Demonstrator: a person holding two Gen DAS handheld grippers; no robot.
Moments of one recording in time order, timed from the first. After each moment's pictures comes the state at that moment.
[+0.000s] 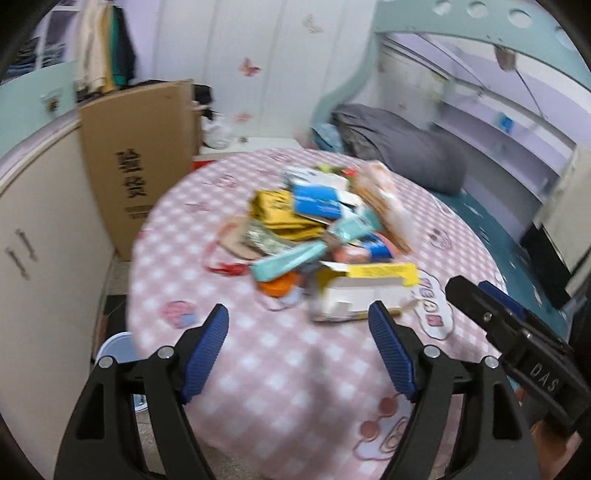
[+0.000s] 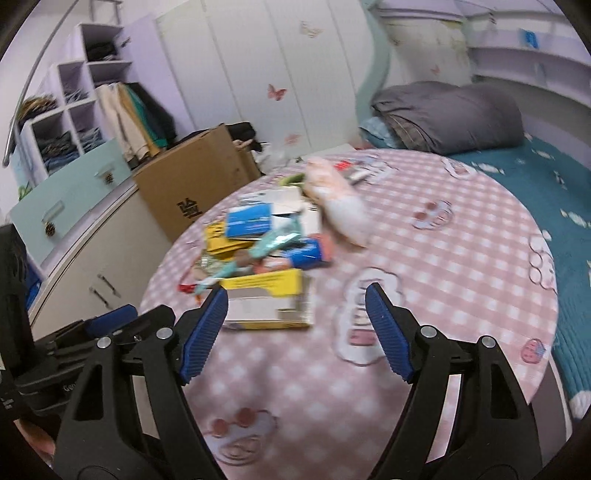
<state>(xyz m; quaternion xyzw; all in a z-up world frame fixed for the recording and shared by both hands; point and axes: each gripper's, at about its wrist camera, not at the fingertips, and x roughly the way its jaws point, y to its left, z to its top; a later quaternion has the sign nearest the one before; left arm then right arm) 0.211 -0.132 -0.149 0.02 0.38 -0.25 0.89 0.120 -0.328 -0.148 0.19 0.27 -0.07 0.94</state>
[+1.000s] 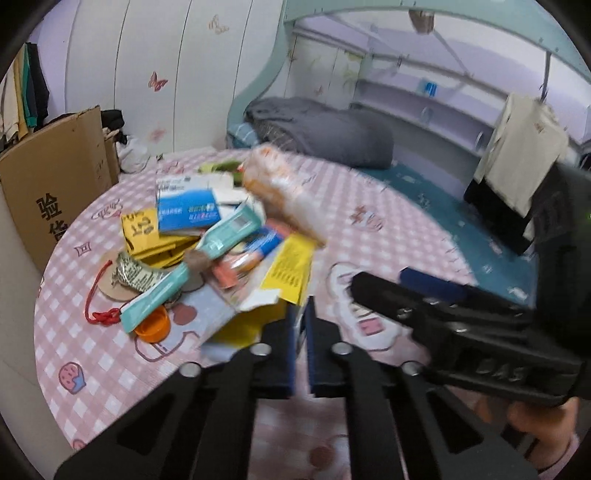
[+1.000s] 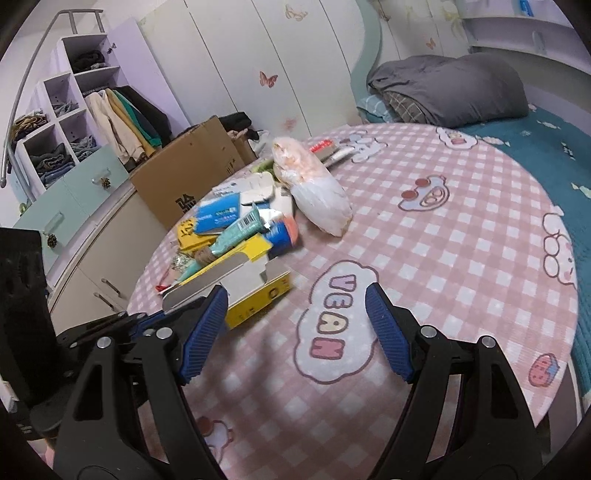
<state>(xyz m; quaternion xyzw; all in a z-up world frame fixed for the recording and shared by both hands) 0.208 -0.197 -0.161 0.07 0.34 -0.39 0.85 0.131 -0.359 -0.161 0.23 0.28 -0.04 0.93</state>
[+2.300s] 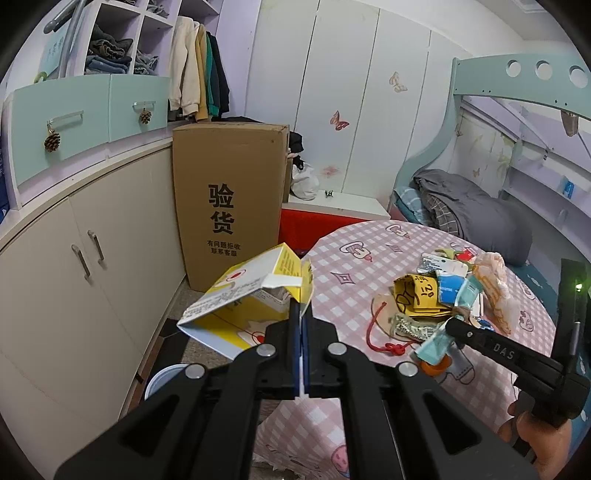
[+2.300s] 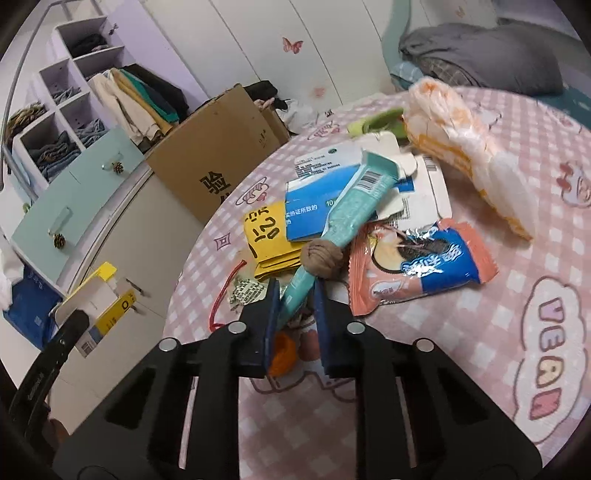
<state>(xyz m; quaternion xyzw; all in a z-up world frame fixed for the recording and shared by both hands) 0.261 -0.018 -0.127 -0.03 0.29 -0.10 0.95 0.242 -0.274 -0.176 0.25 0.33 0.01 0.91</state>
